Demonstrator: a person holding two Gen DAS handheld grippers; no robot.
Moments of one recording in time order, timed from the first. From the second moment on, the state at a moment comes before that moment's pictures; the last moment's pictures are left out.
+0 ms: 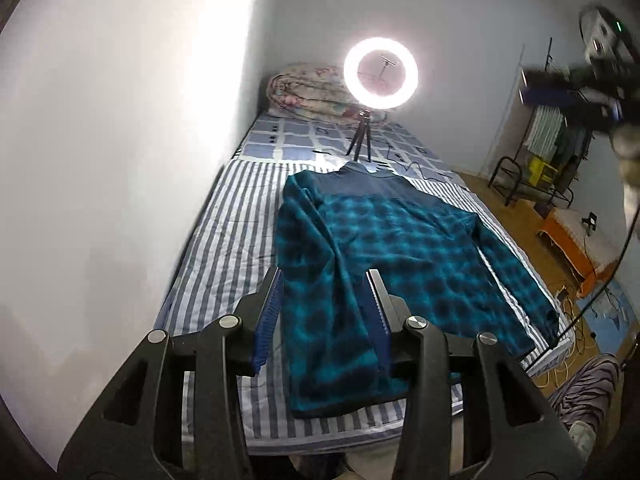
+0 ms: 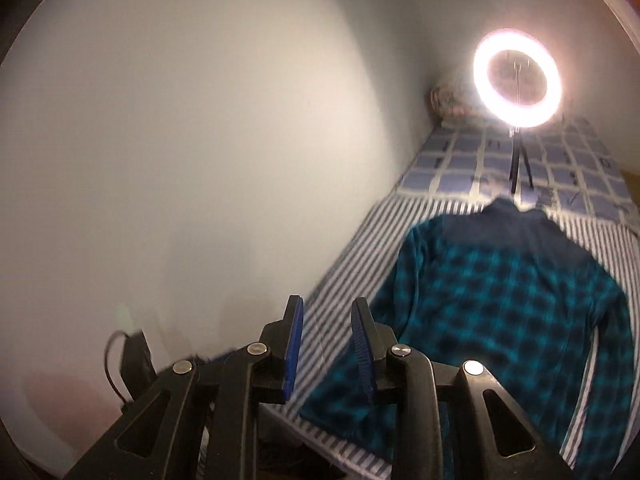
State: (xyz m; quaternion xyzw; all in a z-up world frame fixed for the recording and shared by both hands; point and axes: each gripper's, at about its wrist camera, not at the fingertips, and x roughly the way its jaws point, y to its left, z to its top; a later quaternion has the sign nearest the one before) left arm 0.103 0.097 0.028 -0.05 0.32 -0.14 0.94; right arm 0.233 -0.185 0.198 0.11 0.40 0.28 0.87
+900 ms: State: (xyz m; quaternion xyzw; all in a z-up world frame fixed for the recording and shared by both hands) left arm 0.208 0.012 -0.117 -0.12 0.48 -0.20 0.85; right arm 0.473 -0.182 0.096 0.10 0.47 0.21 0.85
